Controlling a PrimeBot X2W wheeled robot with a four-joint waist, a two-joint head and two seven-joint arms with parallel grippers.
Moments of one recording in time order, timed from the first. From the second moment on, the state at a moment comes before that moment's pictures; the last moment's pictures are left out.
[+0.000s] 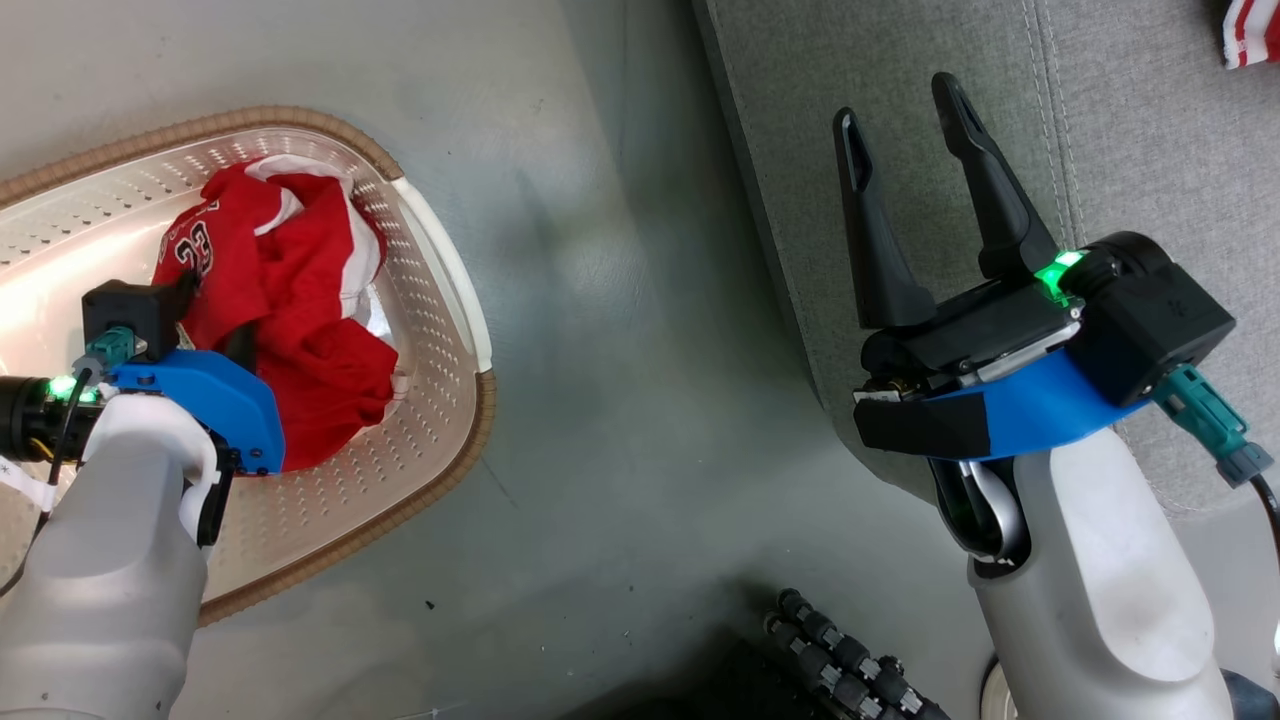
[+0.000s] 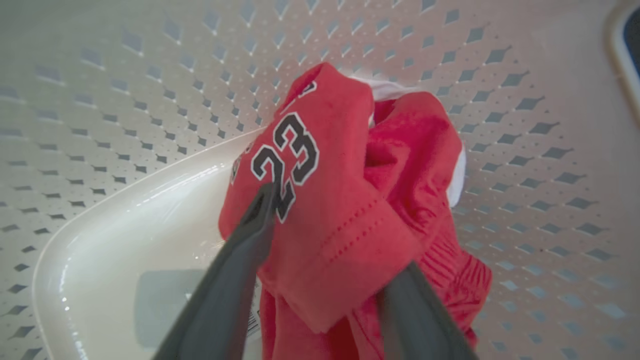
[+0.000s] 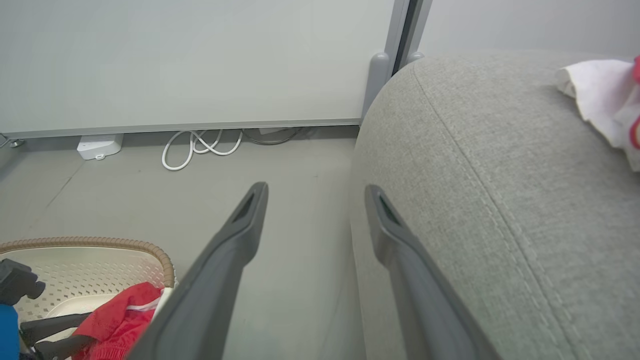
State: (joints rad) left arm -0.88 0.28 -0.39 1.10 -0.34 -0.04 -0.25; right arm -0.53 -0.05 0.21 0.03 0.16 0.13 -0.19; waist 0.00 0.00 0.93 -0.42
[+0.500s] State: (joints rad) left arm -0.89 0.26 -0.40 1.14 -0.36 -0.06 -0.26; right arm -0.53 -0.05 0.21 0.06 0.15 0.13 -0.19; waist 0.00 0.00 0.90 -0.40
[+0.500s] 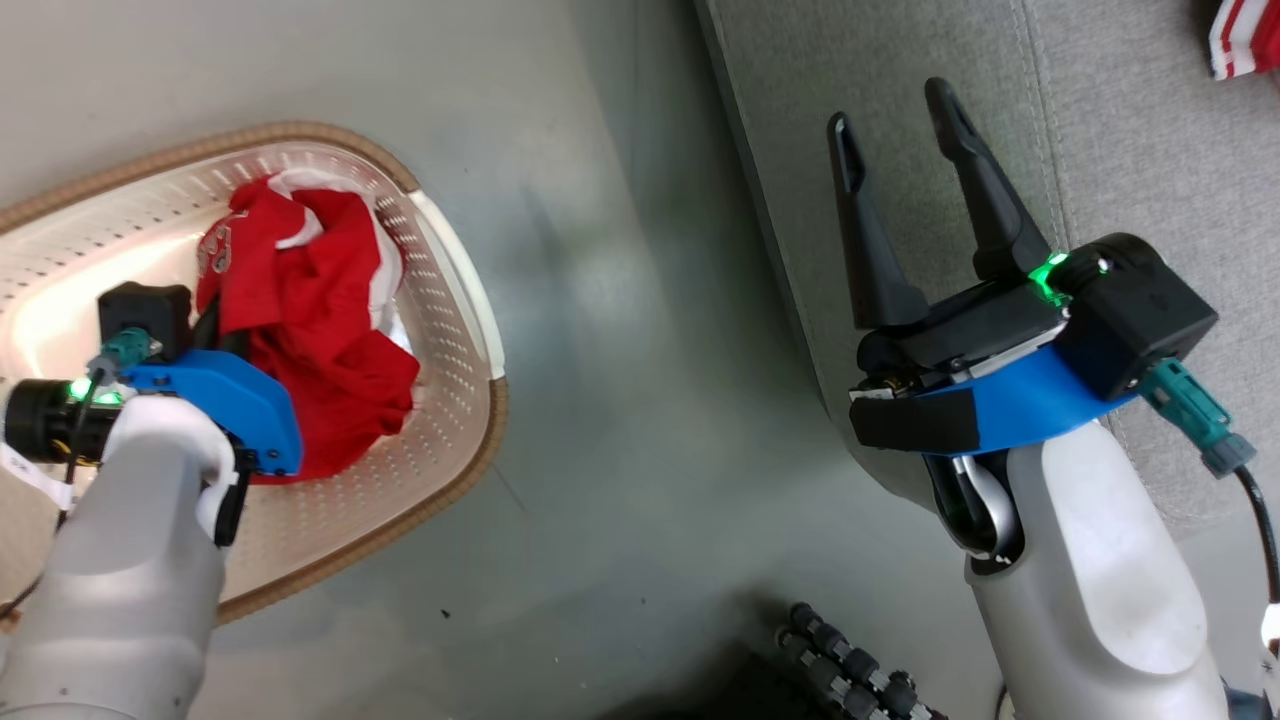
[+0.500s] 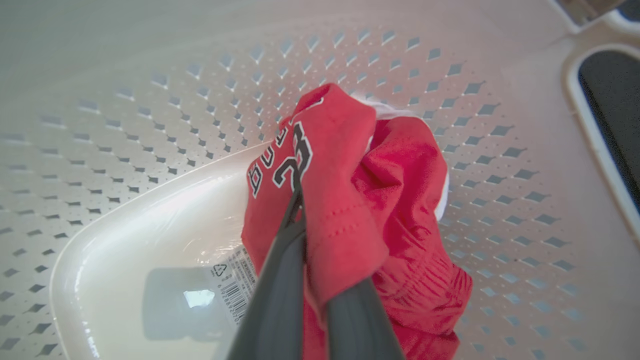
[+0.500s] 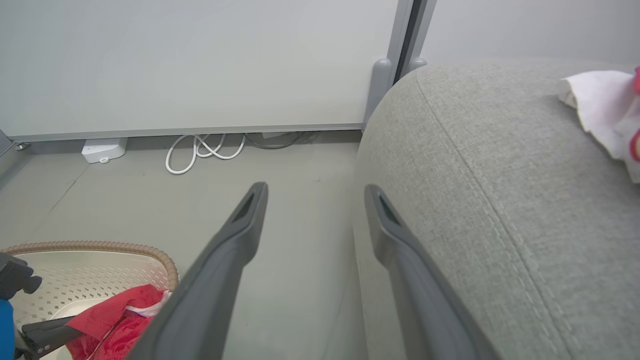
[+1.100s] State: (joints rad) left arm -0.72 0.10 -0.48 0.98 -0.31 -0.11 -0.26; right arm -0.41 -0.05 0.17 0.14 0.06 0.13 -0.11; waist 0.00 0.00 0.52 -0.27
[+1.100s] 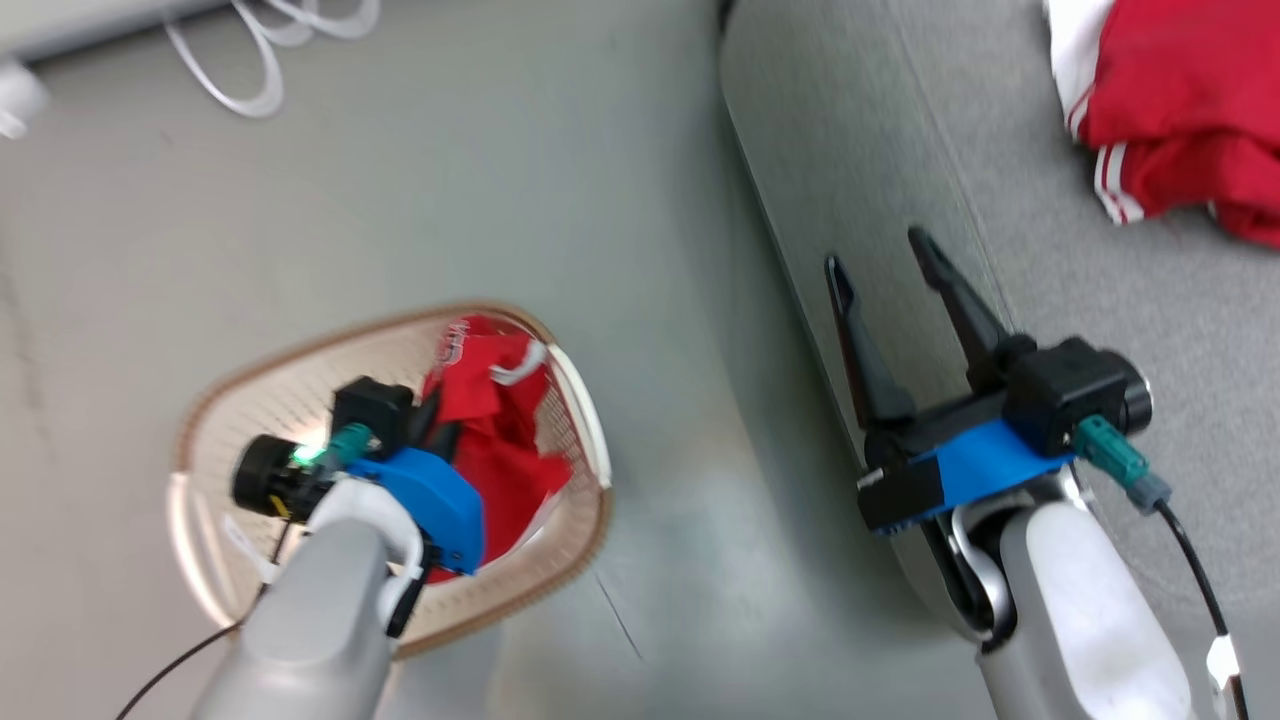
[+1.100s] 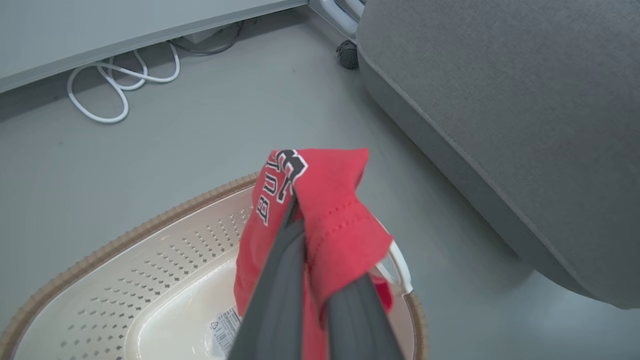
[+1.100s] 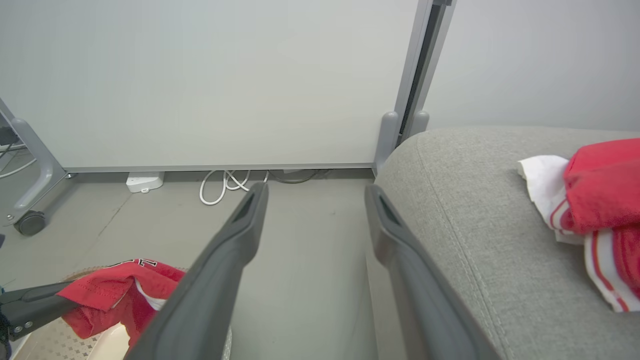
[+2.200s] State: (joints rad) left arm -0.89 0.05 -0.92 0.64 -0.77 -0.08 -0.04; right arm -0.14 -0.05 0.15 0.08 0.07 0.13 0.02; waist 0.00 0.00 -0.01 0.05
